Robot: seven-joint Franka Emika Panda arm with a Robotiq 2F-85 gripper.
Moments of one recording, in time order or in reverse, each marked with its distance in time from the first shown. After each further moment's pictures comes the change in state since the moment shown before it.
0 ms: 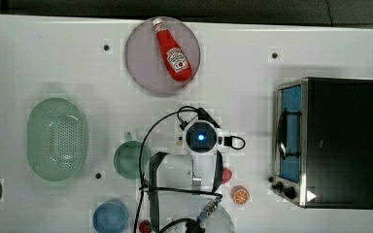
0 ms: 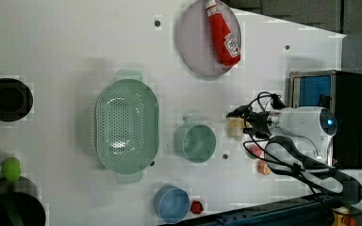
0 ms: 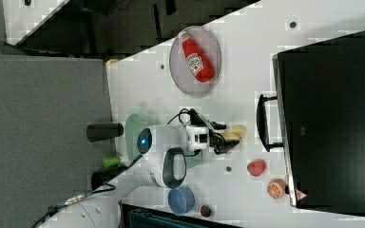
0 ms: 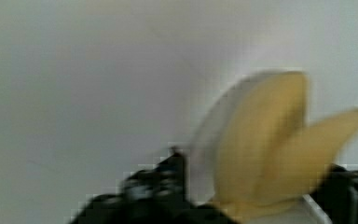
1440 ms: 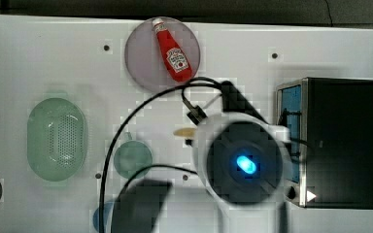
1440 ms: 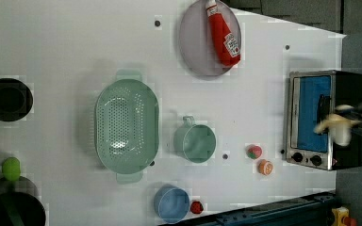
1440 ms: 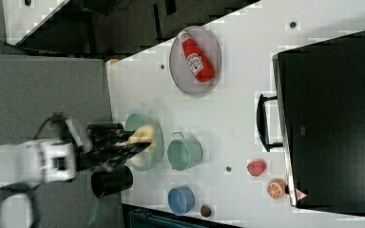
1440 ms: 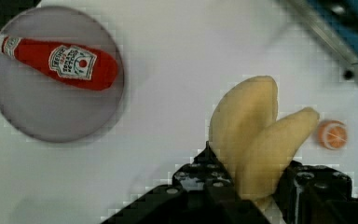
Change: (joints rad) arm 0.005 -0.709 -0.029 0.344 -0.025 -0.948 -0.006
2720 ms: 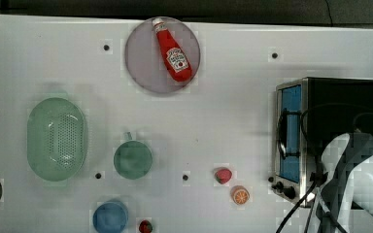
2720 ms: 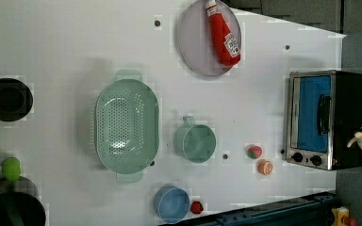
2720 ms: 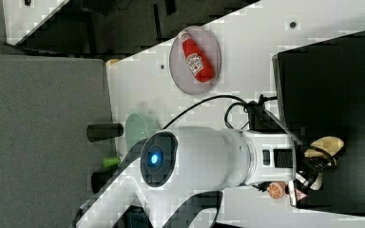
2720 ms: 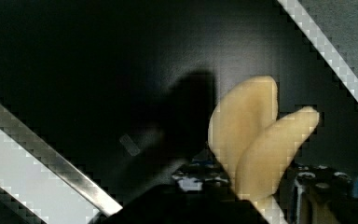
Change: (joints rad) arm -0.109 0.531 -0.567 0.153 -0.018 0.252 -0.732
